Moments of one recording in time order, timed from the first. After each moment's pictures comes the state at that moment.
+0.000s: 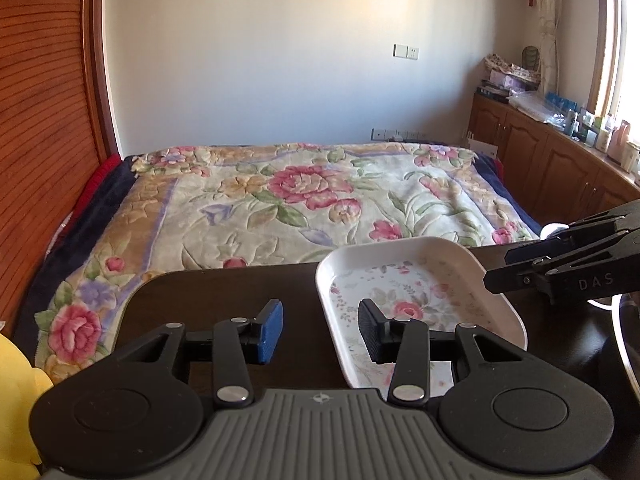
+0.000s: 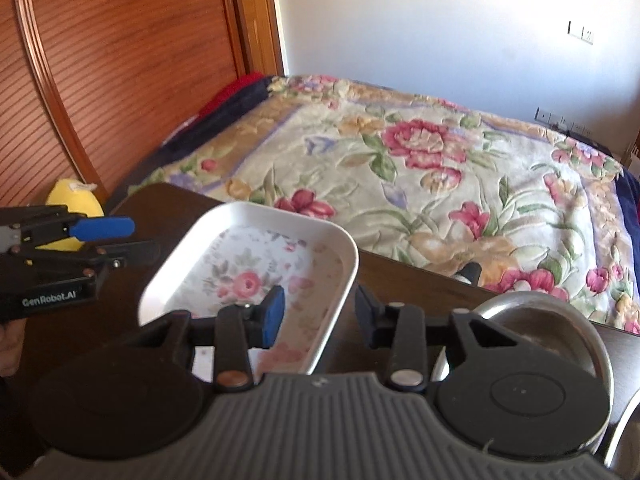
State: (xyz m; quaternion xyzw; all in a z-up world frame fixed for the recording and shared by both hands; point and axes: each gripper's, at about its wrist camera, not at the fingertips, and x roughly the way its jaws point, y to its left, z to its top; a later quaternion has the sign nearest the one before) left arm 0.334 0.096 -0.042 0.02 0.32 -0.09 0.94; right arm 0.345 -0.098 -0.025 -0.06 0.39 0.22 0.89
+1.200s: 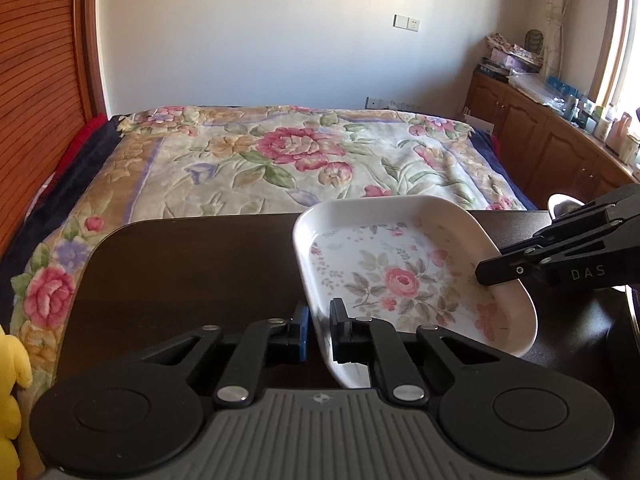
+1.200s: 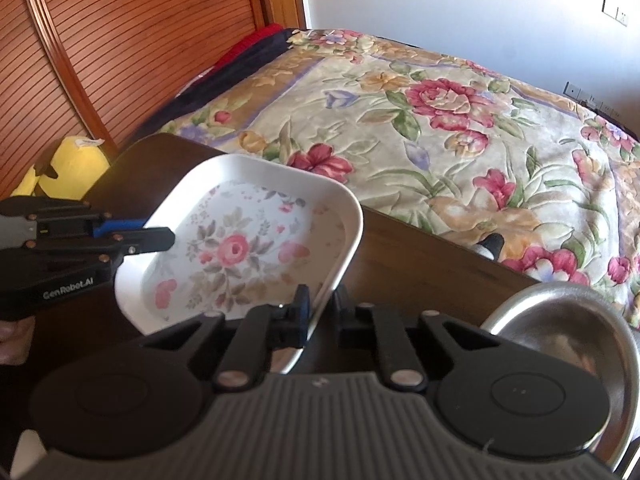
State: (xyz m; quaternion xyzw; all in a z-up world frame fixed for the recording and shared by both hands) left arm 0.343 0.092 -0.068 0.00 0.37 -0.10 0.92; right arm 0.364 -0.095 -0.044 -0.08 0.45 0.25 0.86
